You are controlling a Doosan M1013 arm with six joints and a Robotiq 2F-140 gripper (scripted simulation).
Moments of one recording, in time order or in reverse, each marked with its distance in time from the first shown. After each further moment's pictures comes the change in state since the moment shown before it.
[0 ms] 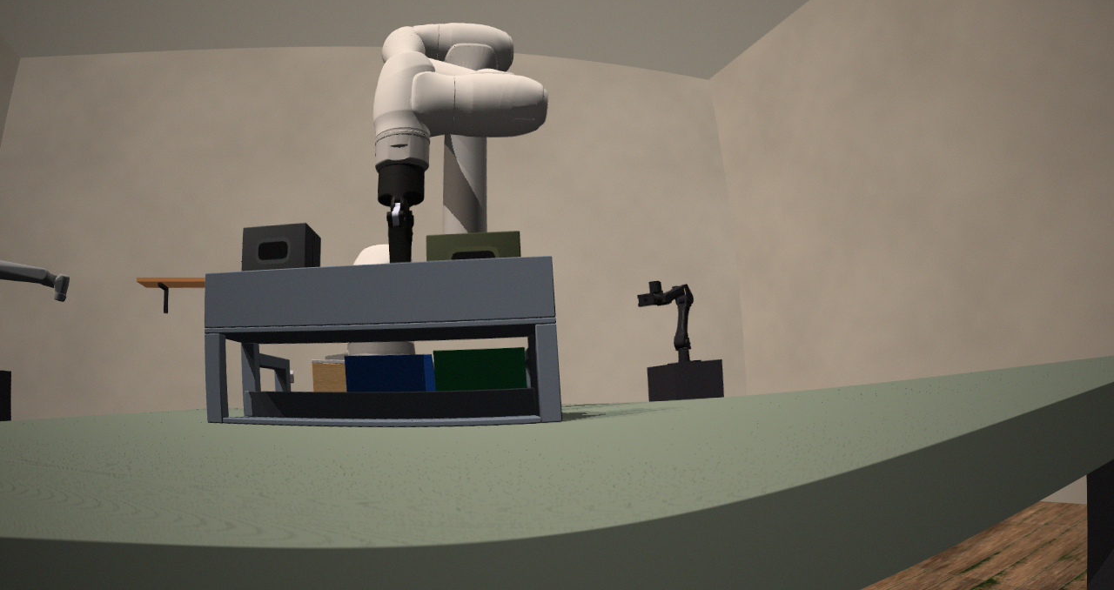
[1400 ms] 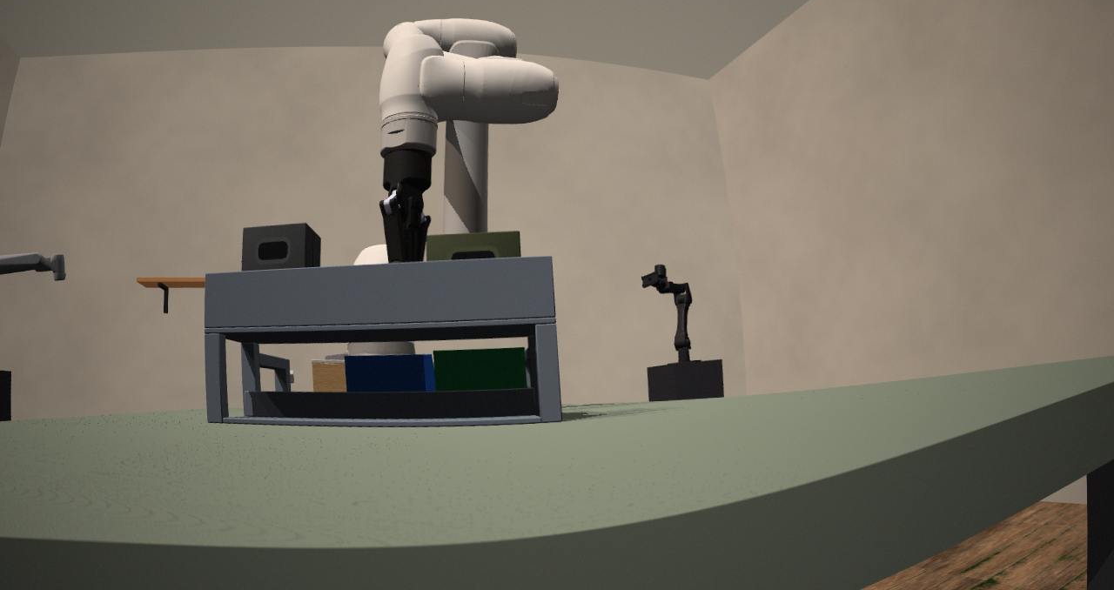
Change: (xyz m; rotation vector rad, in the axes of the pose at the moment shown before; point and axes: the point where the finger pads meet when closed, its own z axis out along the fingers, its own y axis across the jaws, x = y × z) arm 0.012 0.031 -0.010 0.018 -0.015 0.366
